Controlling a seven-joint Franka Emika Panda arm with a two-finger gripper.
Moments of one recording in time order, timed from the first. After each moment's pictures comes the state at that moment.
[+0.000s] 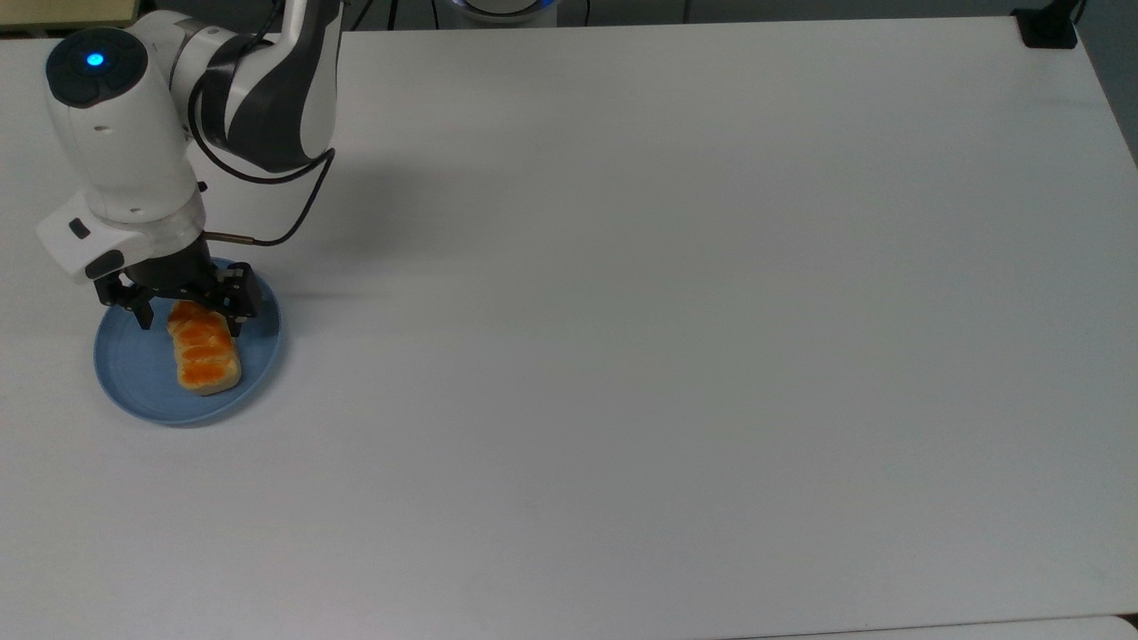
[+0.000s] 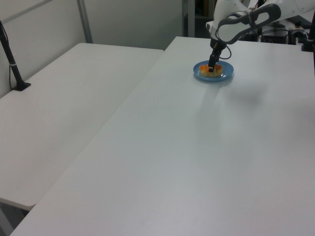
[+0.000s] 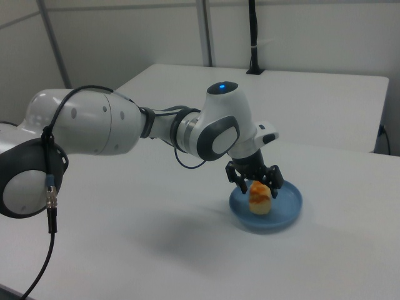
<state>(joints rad) -0.29 0.60 -0.08 -1.50 -0.06 2.33 -0.33</state>
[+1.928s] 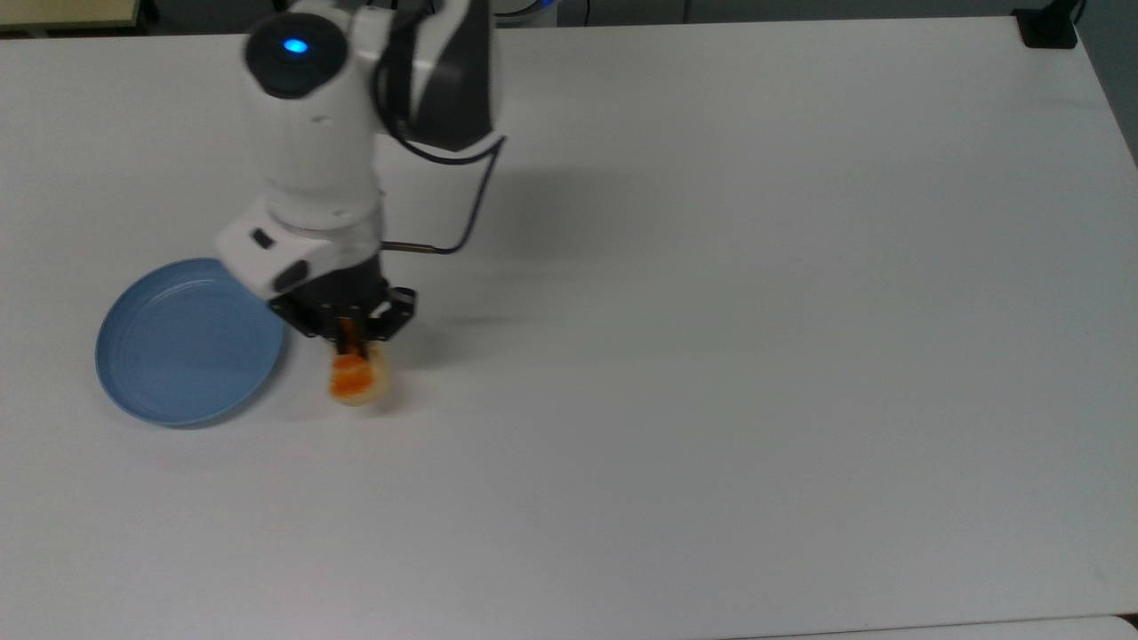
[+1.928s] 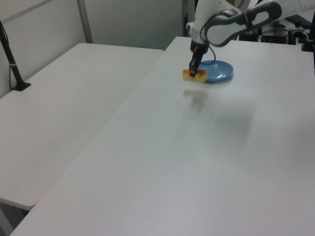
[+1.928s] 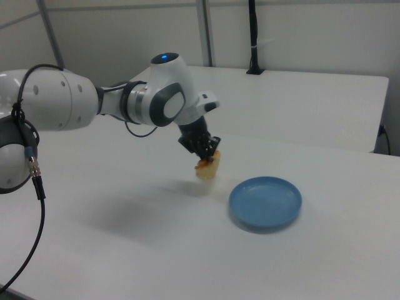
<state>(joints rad) -0.05 0.52 -0.07 -1.52 -0.07 2.27 -0.09</state>
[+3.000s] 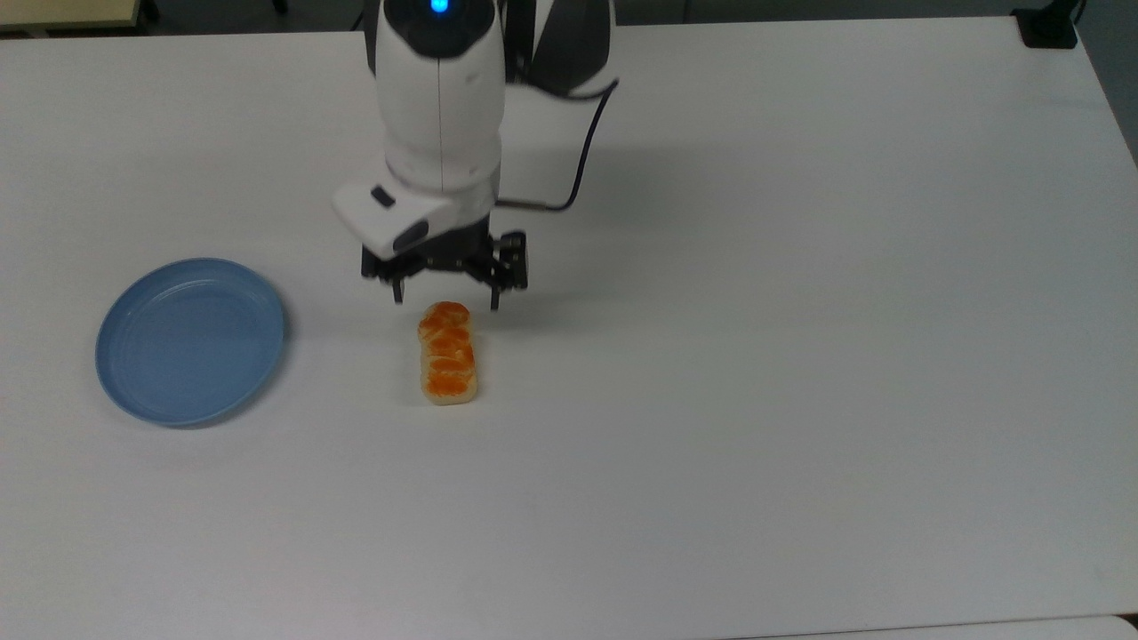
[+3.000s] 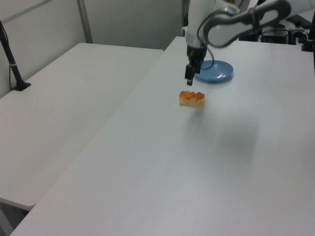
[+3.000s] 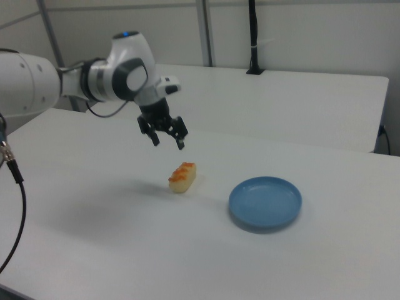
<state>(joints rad) 0.09 0.41 -0.07 -1.55 -0.09 2.08 0.07</state>
